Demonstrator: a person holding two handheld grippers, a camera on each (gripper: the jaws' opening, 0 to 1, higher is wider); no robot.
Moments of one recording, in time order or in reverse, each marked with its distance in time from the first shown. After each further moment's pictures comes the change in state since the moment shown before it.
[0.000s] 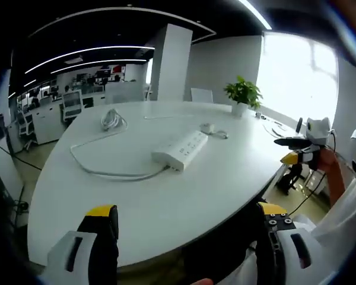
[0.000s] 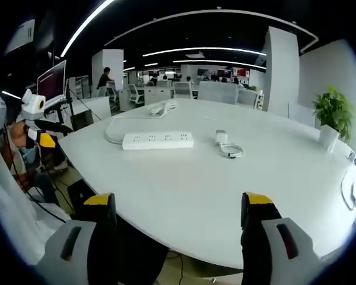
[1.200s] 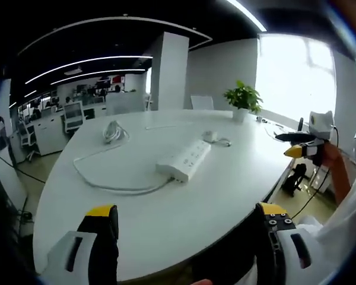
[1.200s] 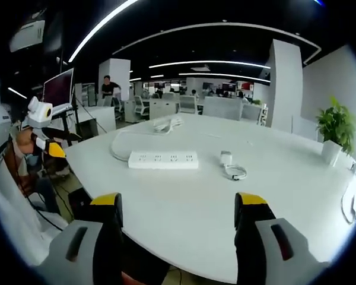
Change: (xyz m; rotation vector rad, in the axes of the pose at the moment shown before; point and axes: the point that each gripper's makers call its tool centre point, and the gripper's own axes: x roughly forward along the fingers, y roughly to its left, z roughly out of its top) left arm 0.005 0.006 0.018 0.050 -0.065 0.019; right arm 0.001 0.010 0.037 -0.030 -0.095 0.017
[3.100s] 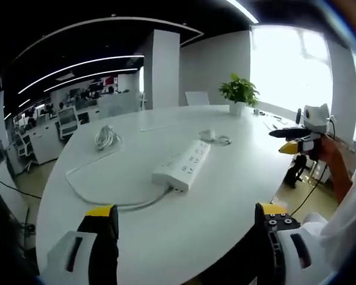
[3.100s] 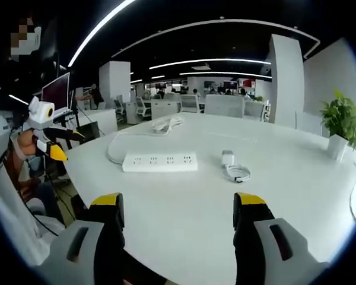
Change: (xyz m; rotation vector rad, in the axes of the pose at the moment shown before) left arm 0.030 0.002 0.017 0.064 0.035 -0.015; right arm 0.030 -0.012 -0.002 0.035 0.000 0.029
